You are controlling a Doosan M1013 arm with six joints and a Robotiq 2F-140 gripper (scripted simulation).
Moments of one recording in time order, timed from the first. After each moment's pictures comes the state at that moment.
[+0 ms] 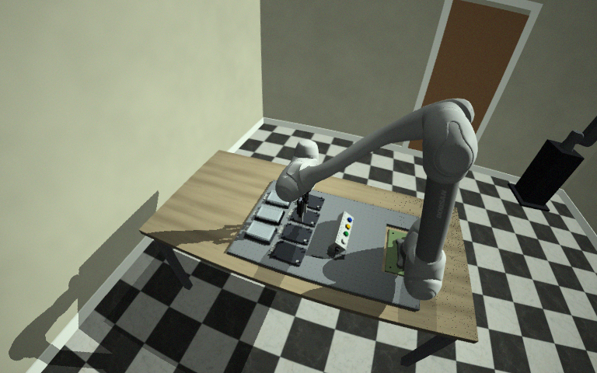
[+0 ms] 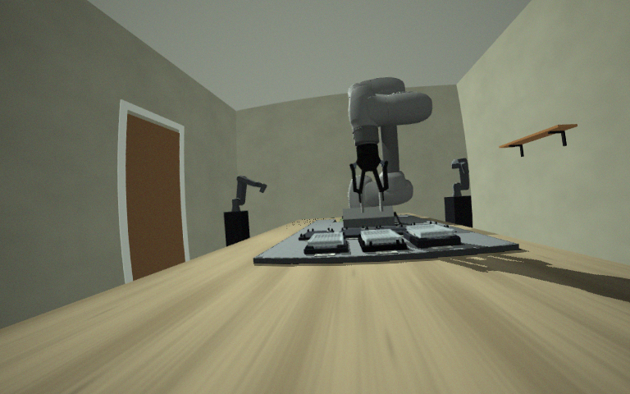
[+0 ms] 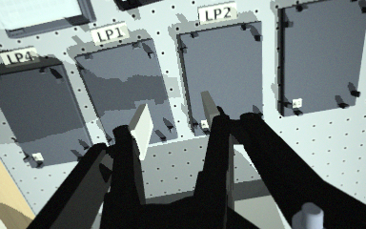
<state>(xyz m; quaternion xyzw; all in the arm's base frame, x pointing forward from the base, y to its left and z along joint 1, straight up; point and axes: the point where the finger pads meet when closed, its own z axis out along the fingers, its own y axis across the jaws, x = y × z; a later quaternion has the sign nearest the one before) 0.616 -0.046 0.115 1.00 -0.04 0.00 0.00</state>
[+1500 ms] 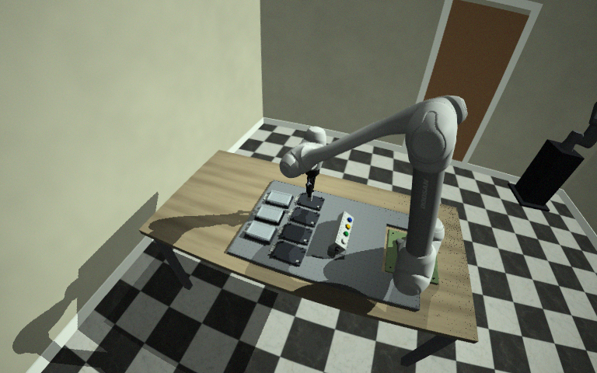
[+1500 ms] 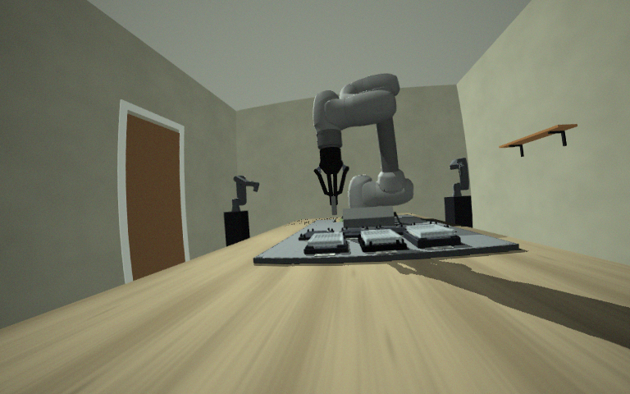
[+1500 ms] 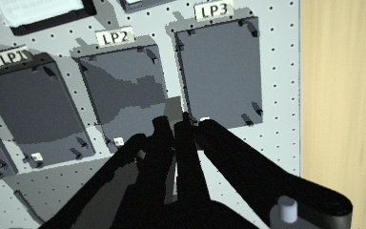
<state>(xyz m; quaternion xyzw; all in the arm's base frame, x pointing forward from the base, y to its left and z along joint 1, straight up) 0.605 -0.176 0.116 1.00 -0.04 0.00 0.00</state>
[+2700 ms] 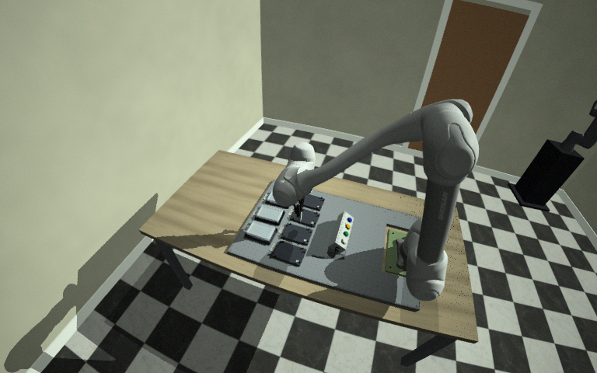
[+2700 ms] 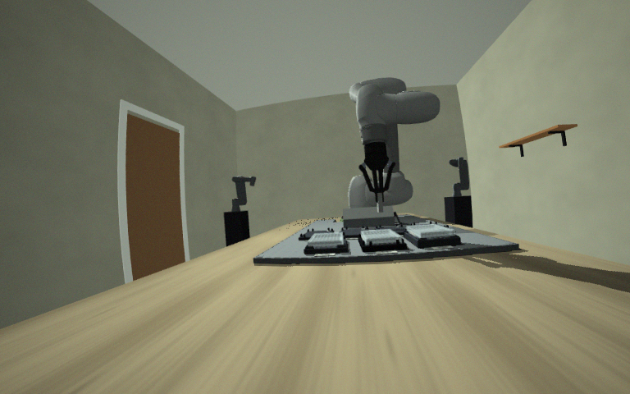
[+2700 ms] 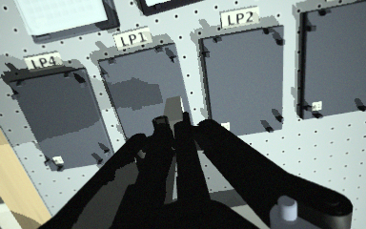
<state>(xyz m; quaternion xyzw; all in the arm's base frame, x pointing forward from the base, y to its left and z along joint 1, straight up) 0.629 -0.020 0.115 1.00 -0.04 0.00 0.00</state>
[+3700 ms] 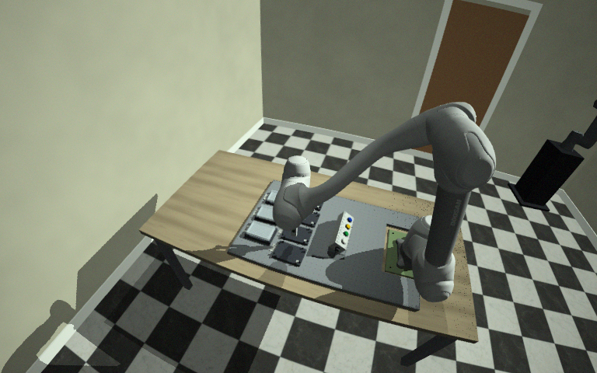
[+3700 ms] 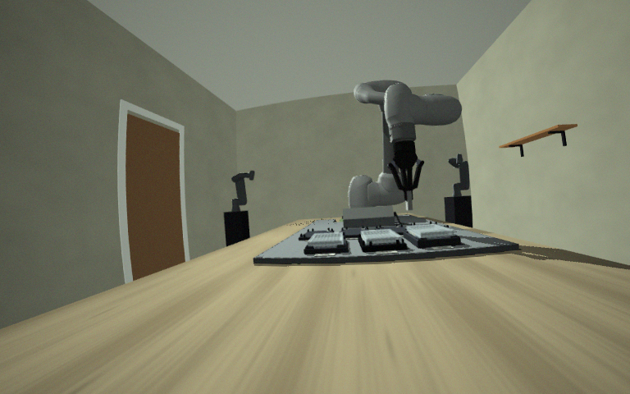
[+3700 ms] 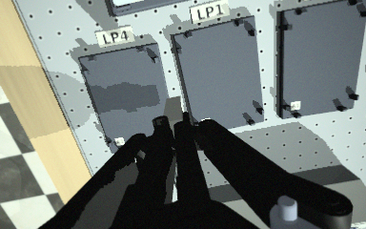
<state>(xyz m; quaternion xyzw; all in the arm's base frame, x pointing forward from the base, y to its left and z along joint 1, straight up) 0.626 0.083 0.115 1.00 -0.04 0.00 0.00</state>
